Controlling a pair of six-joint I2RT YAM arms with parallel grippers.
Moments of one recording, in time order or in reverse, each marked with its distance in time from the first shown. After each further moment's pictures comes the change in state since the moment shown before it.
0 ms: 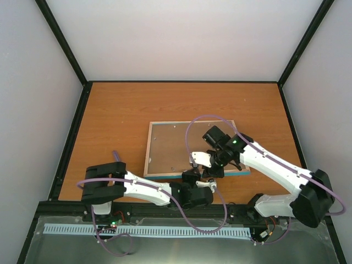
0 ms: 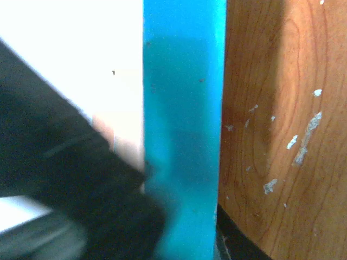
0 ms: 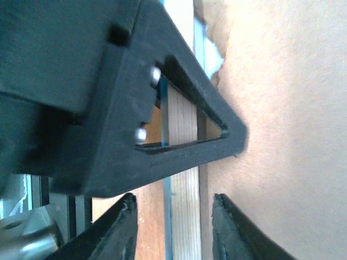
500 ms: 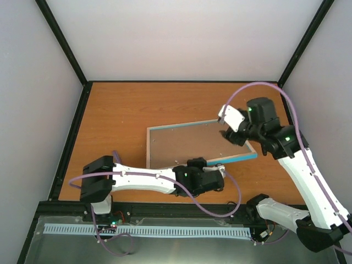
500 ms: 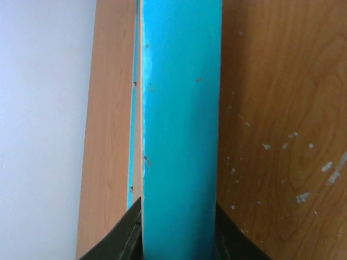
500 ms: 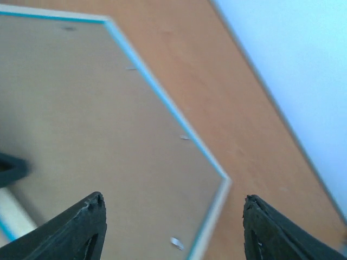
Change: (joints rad) left arm 0.056 -0.024 0.289 -0.383 0.082 -0.103; right arm -0.257 -0.227 0.376 -0.008 0.194 0.107
